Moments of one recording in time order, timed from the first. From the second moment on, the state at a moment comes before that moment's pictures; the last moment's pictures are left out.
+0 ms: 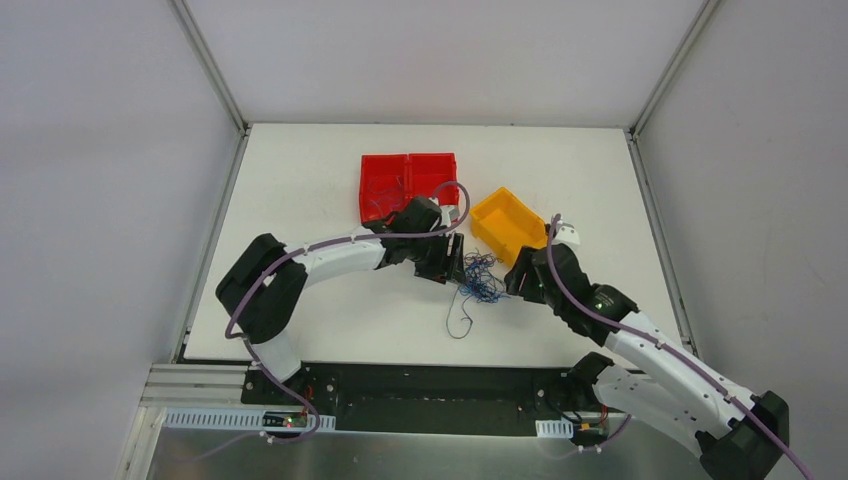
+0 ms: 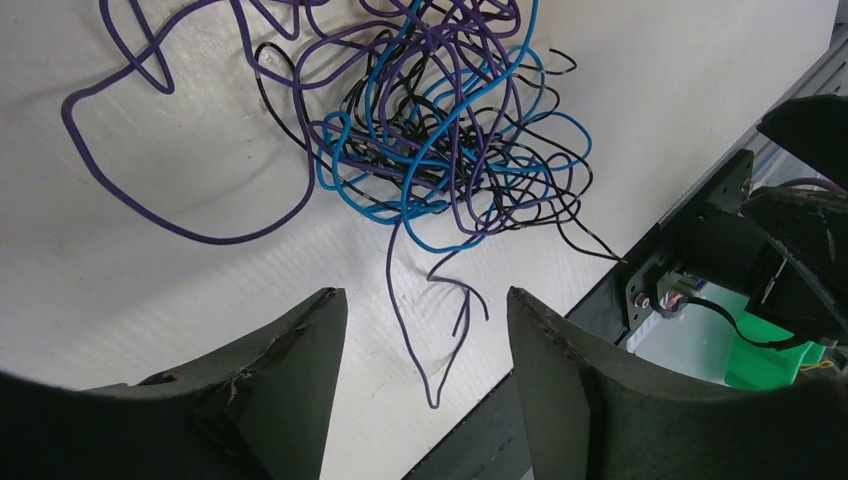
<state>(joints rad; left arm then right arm) -0.79 1.69 1.06 -0.23 0.35 -0.61 0.71 0.79 0.60 -0.57 0.33 0.73</state>
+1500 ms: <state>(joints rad) -0.80 1.47 0.96 -0.46 0.20 -0.57 0.71 1.04 0.72 -0.52 0.21 0.64</state>
